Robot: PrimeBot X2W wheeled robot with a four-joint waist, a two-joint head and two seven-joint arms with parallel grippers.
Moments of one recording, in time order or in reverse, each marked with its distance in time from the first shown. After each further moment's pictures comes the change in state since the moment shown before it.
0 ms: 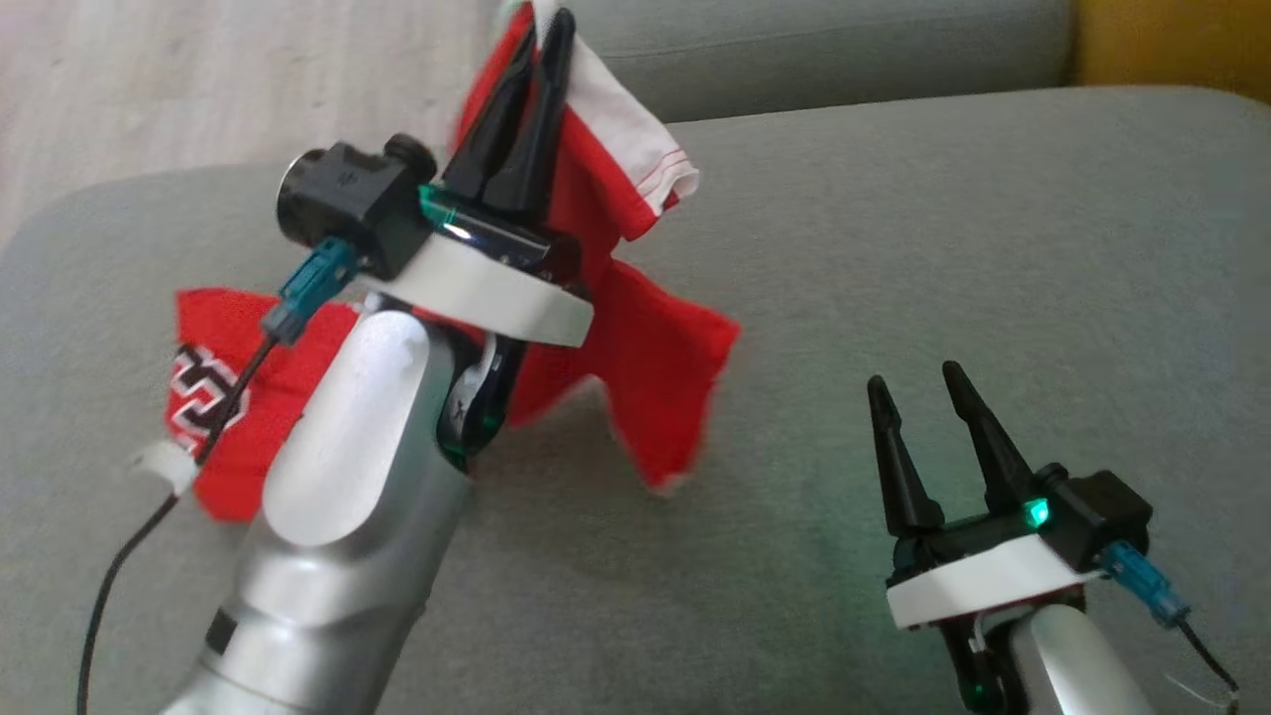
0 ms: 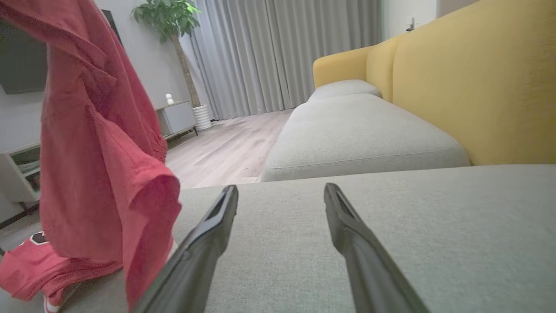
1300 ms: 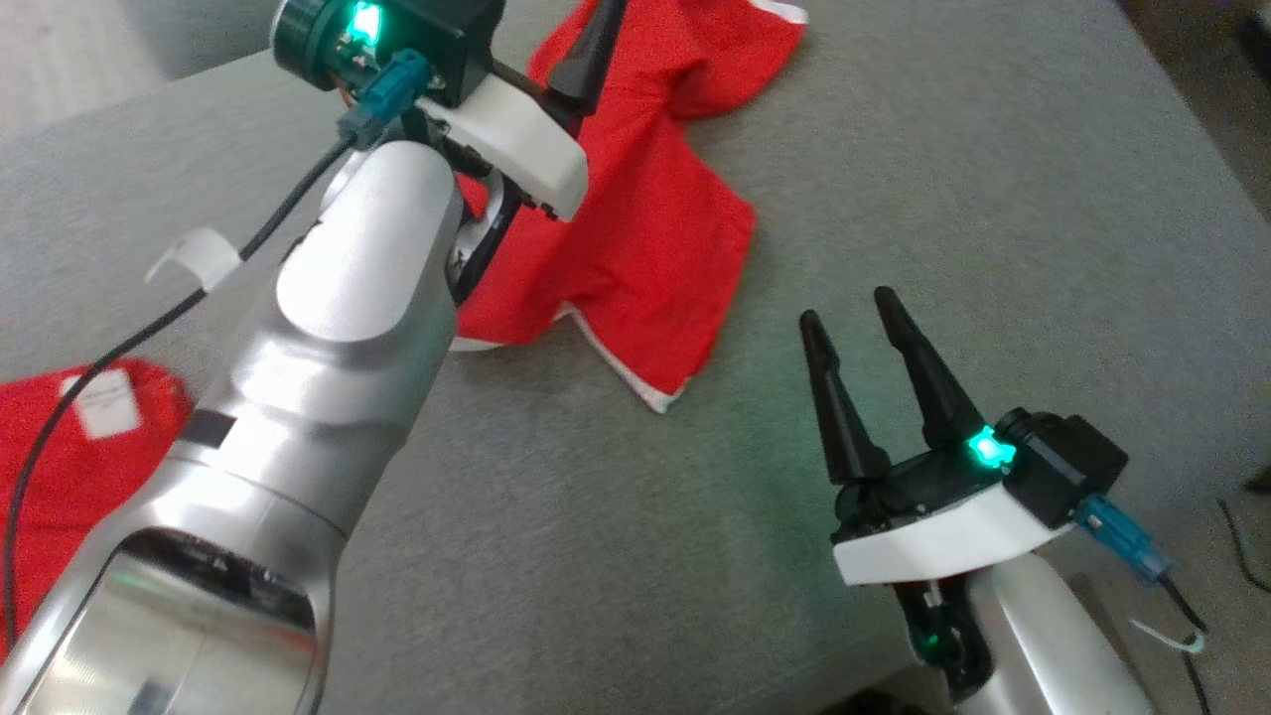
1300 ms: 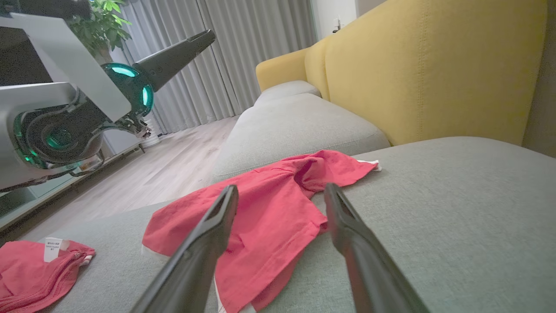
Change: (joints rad) left arm -0.418 0.009 -0.204 0.551 0.033 -0.020 -0.111; right arm -0.091 -0.002 0.141 -0.098 0.106 0.000 0.000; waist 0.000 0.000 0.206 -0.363
